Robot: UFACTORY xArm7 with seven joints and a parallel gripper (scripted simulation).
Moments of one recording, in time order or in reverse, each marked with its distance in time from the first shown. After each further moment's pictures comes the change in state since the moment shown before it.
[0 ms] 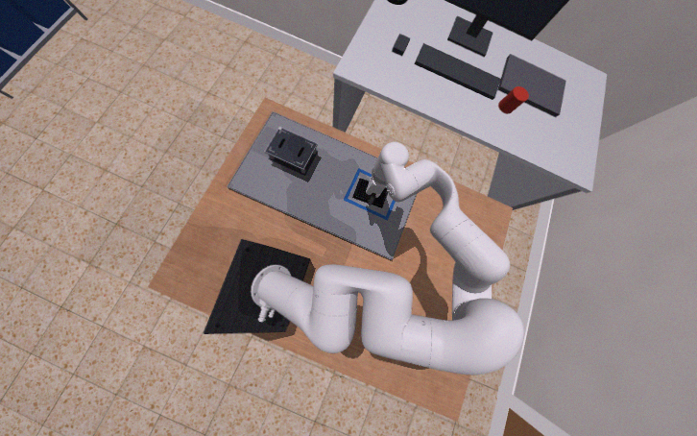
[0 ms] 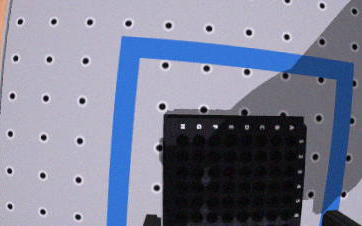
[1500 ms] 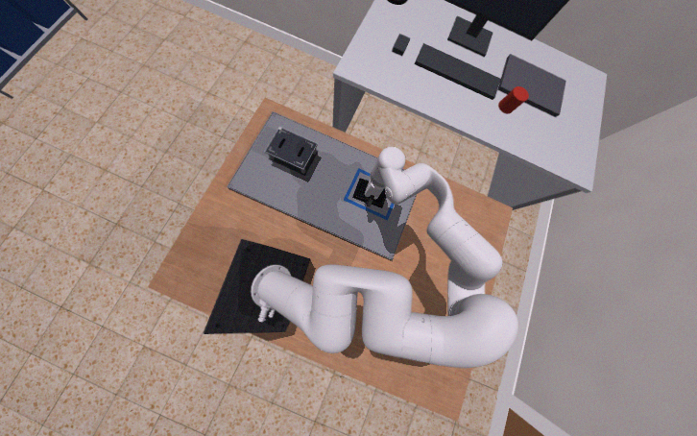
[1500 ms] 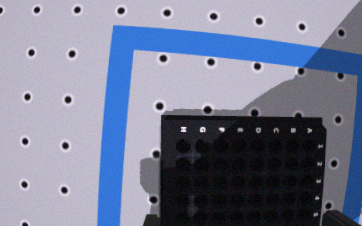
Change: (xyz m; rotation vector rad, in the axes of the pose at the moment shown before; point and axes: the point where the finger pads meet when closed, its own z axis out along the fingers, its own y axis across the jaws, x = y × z) arm 0.000 0.000 0.025 0.000 0.000 0.000
